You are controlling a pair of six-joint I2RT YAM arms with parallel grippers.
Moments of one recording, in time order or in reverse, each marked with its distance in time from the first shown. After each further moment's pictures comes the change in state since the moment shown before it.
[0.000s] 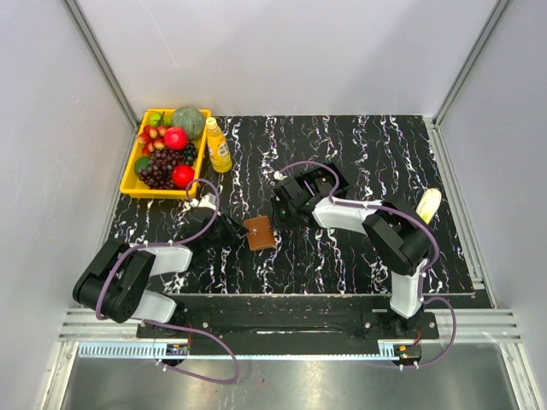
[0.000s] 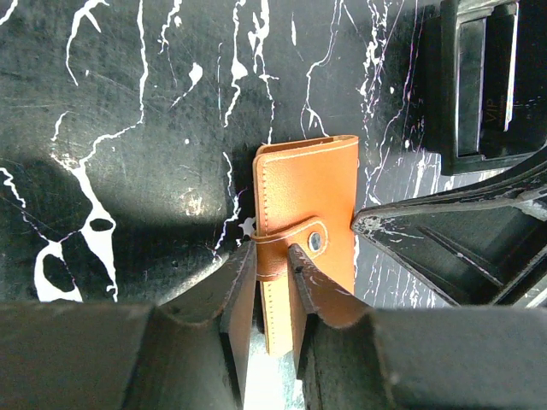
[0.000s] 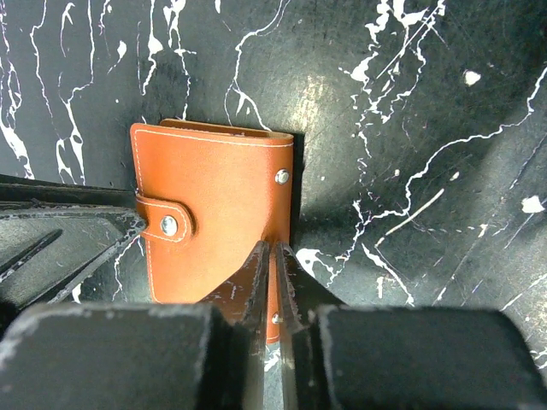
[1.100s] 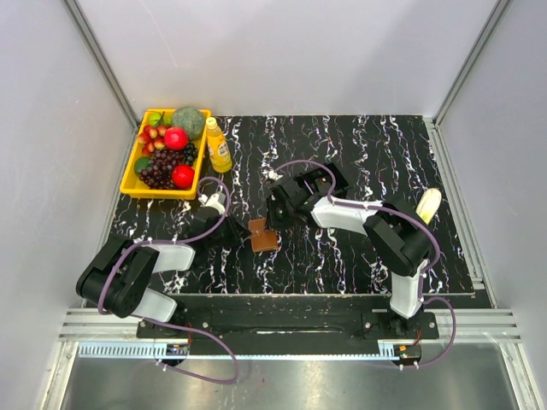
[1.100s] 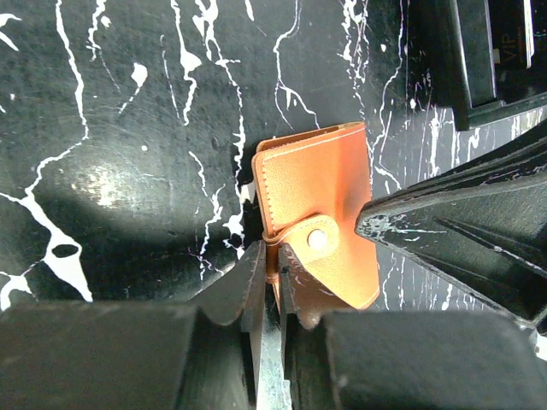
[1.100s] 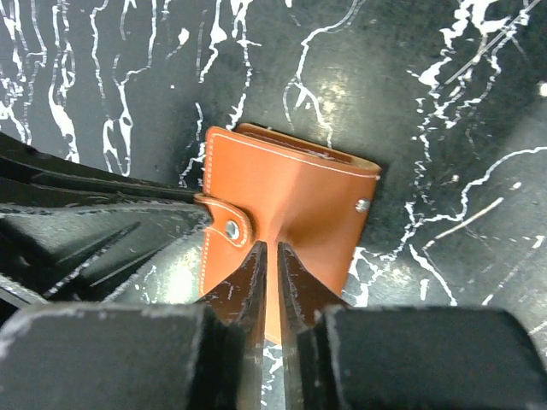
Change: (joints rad) left arm -0.024 0.039 0.016 0.027 0.033 0.172; right arm 0.010 -0.006 0.026 -0.009 -0.053 -0.024
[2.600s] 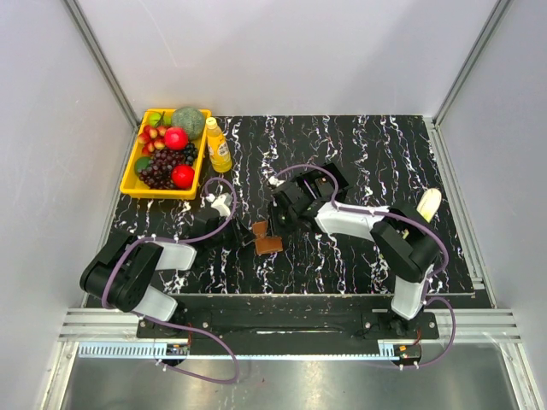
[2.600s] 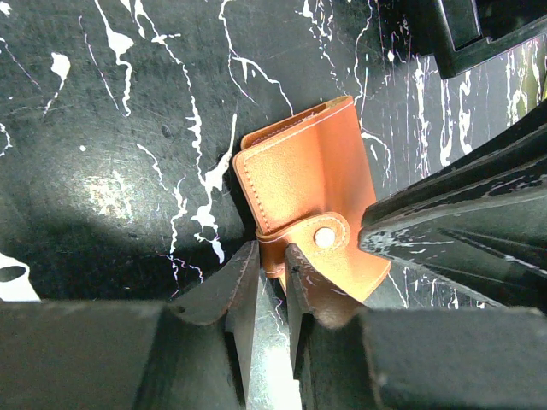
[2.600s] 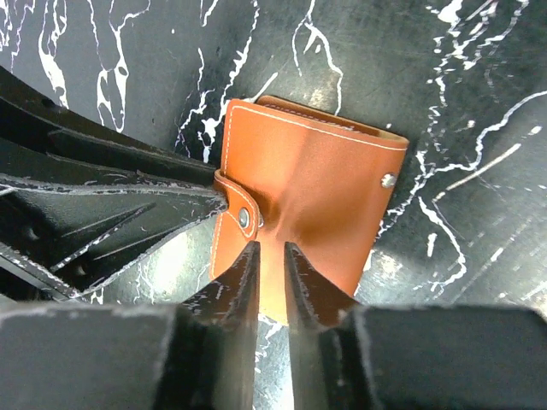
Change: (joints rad) left arm -0.002 0.040 -0.008 0.061 0.121 0.104; right arm 0.028 -0.055 -0.068 0.006 -0.012 -0.020
